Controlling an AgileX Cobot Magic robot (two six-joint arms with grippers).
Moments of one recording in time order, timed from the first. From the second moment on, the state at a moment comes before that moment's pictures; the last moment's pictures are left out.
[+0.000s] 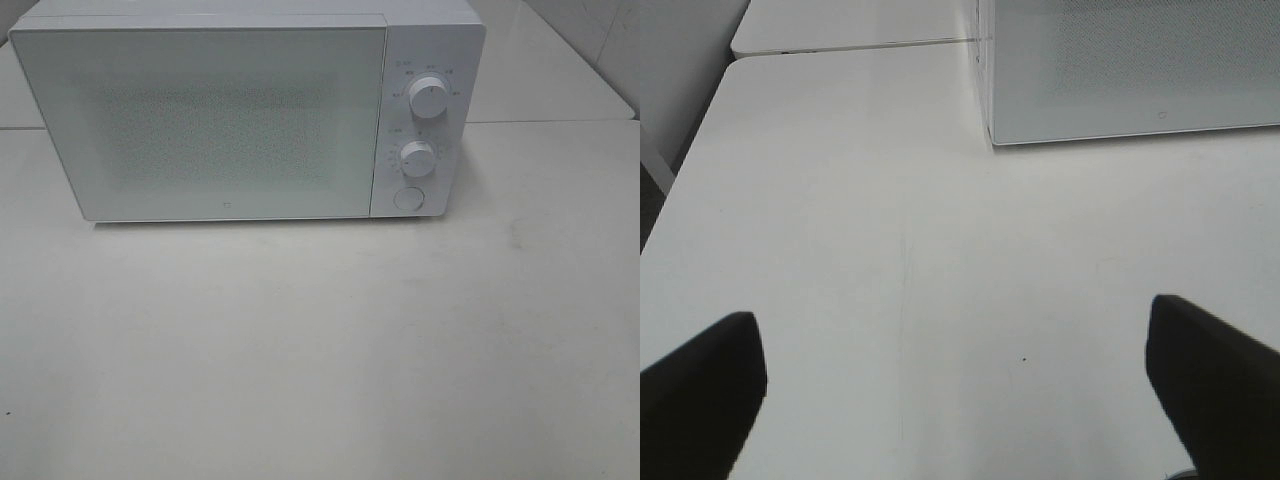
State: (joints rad) left arm 0.03 0.00 -0.50 -0.08 1.05 0.11; right arm 0.10 0.25 -0.52 0.03 0.61 -0.05
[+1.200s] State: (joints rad) left arm 0.03 0.00 -0.50 -0.08 1.05 0.11; right arm 0.10 0.98 -0.52 0.03 -0.16 -0.03
